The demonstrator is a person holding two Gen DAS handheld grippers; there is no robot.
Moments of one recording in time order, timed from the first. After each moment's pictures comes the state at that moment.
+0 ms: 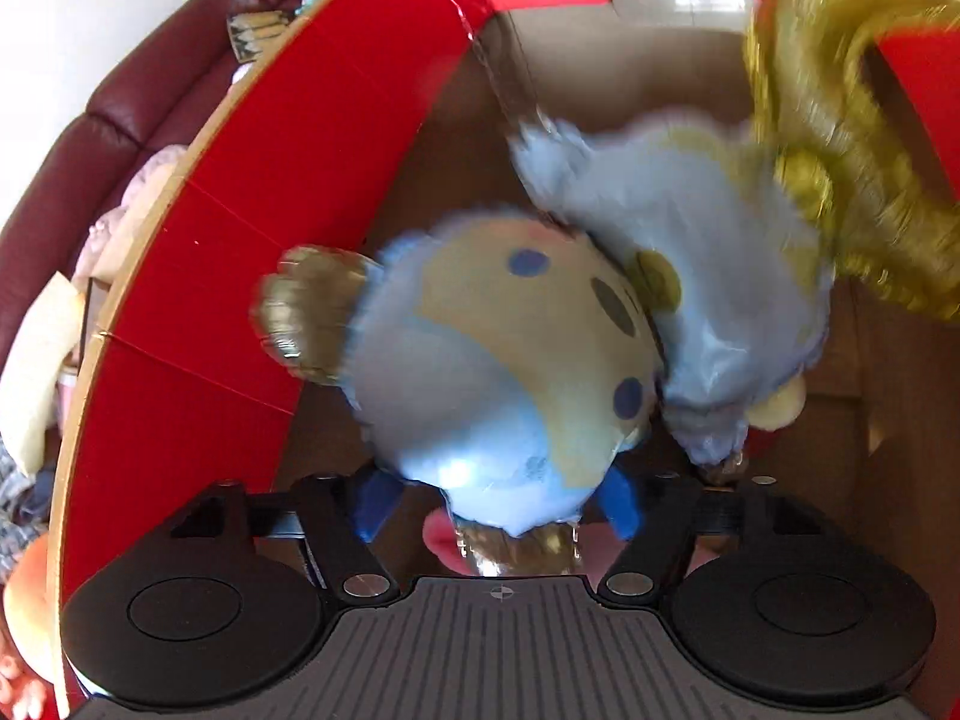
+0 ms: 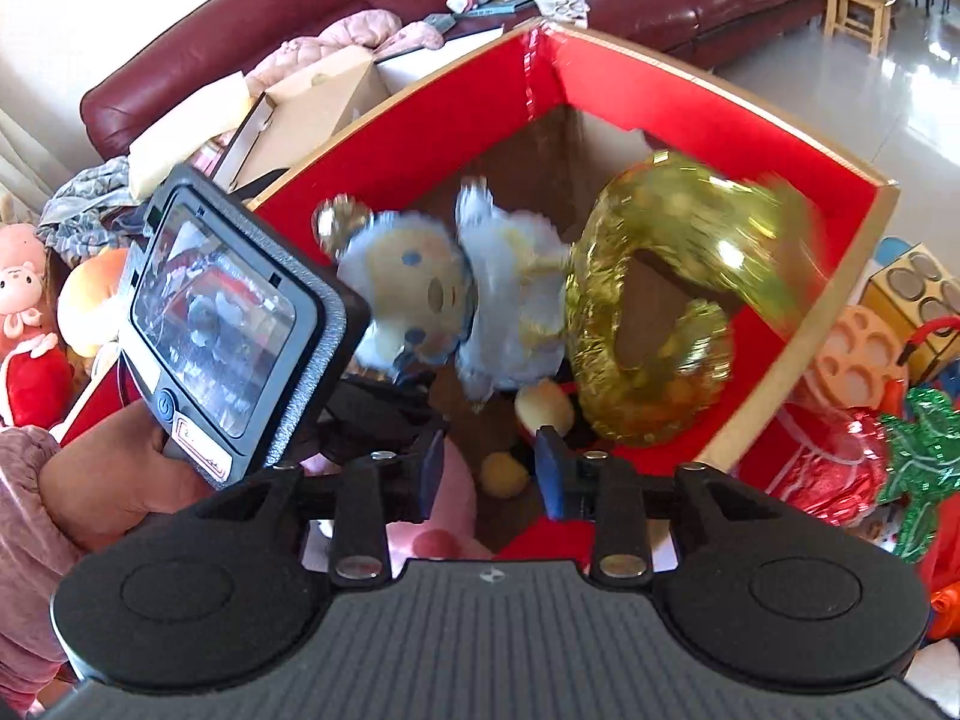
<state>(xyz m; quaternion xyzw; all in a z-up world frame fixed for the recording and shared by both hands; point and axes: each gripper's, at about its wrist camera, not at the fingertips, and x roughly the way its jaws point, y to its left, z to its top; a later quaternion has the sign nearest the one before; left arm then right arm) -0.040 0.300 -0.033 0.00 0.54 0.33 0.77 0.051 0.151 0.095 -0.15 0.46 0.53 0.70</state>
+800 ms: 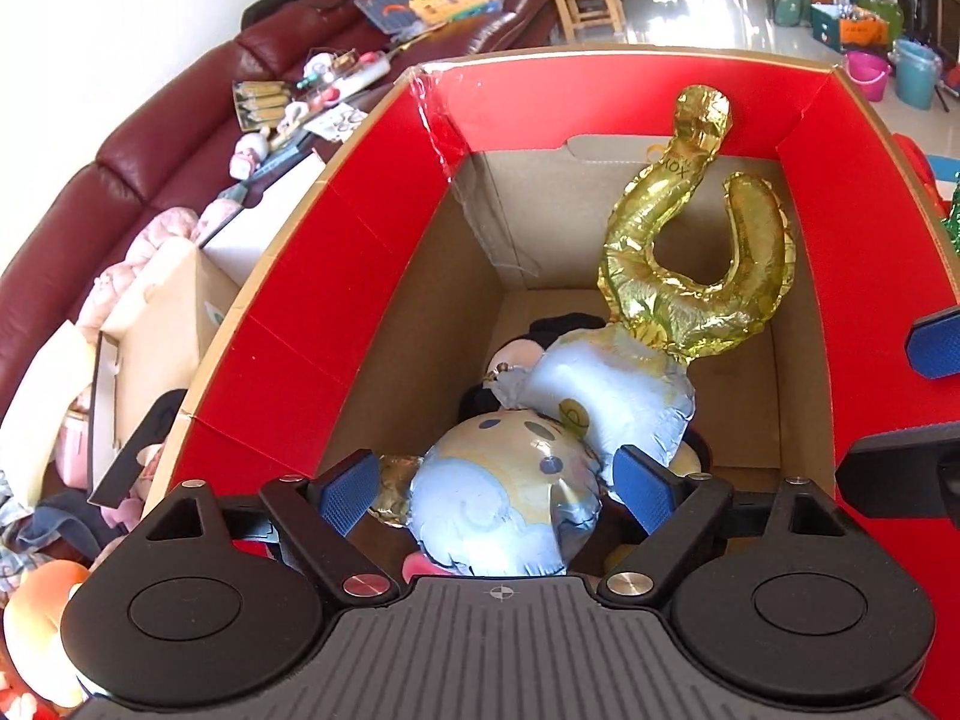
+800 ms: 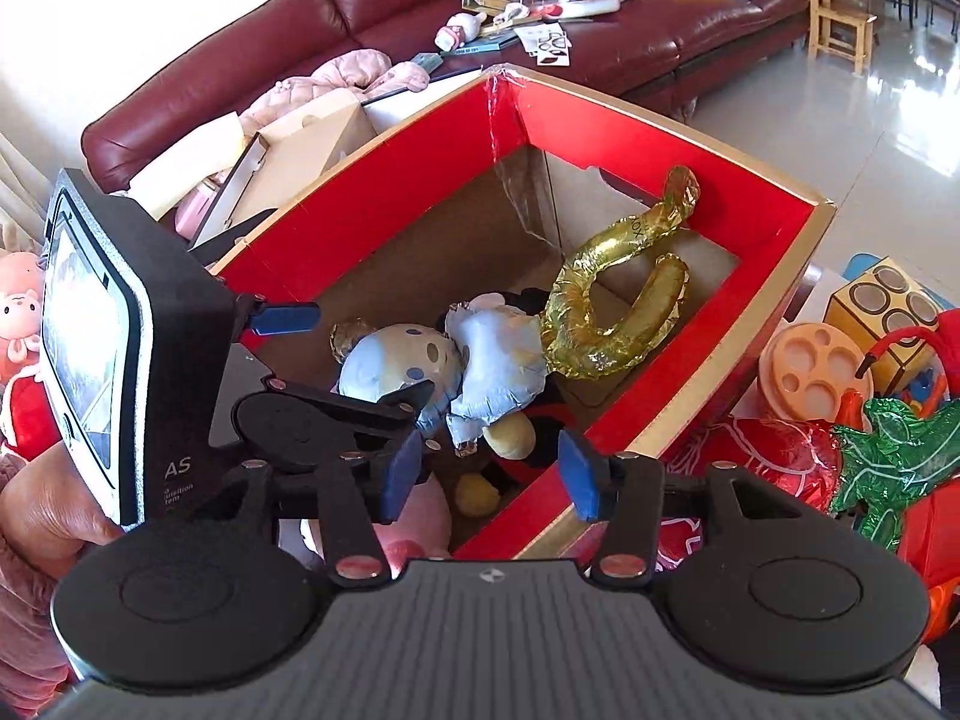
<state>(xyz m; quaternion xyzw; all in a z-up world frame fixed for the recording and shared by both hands) -0.036 0.255 0.019 0.02 0.48 0.32 0.82 0.062 0.128 0.105 -0.12 0.44 0.53 0.71</state>
